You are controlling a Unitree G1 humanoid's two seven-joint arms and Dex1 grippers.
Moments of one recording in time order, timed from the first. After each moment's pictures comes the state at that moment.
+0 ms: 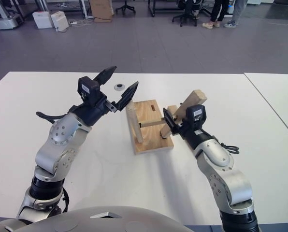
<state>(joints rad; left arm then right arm) -0.24 0.18 -0.25 -0.52 -0.26 0.32 -0.29 0.13 -0.46 -0.04 -0.63 0.51 0.54 0.13</state>
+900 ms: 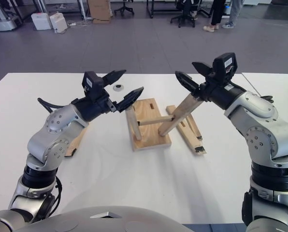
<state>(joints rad) -0.35 0.28 -0.21 -0.46 -0.46 0.45 -0.41 -0.29 -0.74 -0.24 -0.40 0.81 0.70 0.40</state>
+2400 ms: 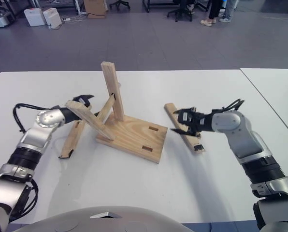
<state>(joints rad) -0.39 0.58 -0.15 0.28 -0.06 0.01 -0.69 -0.32 -0.89 0.18 0.05 0.04 0.10 0.95</state>
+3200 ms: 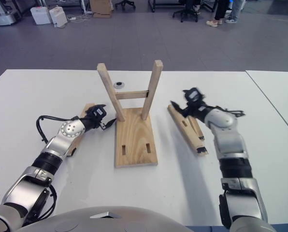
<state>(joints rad) -0.40 0.36 -0.27 0.45 0.11 -0.05 -0.50 -0.26 -0.54 -0.15 0.07 0.14 0.31 0.60</state>
